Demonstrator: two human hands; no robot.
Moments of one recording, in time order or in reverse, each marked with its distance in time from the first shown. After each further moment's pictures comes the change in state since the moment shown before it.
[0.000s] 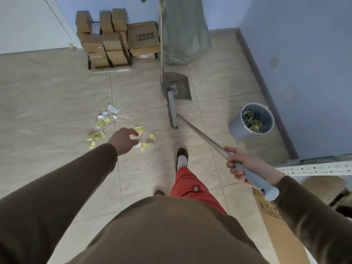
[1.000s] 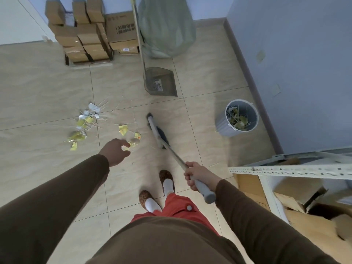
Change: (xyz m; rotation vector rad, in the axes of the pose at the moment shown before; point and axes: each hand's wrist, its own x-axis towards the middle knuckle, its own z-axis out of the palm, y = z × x) left_hand 0.020 0.058 0.047 0.055 -0.102 -0.057; right_hand 0.084 0.034 0.000 -0.179 0.035 0.129
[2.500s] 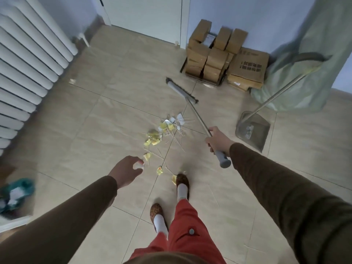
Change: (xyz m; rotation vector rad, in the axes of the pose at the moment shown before) left_hand -0.032 -0.284 -0.130 -0.439 0.179 -0.368; right_hand 0.169 -0.324 0.353 -1.040 -0.087 -0.380
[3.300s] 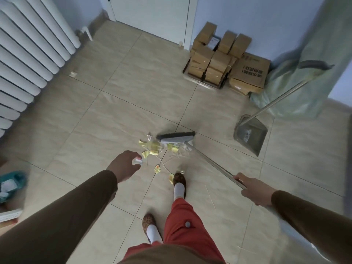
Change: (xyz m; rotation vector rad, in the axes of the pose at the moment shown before) left_hand -0.005 -0.023 0.000 0.042 0.072 0.062; right_hand -0.101 0.142 -0.018 -0.661 -0.153 0.098
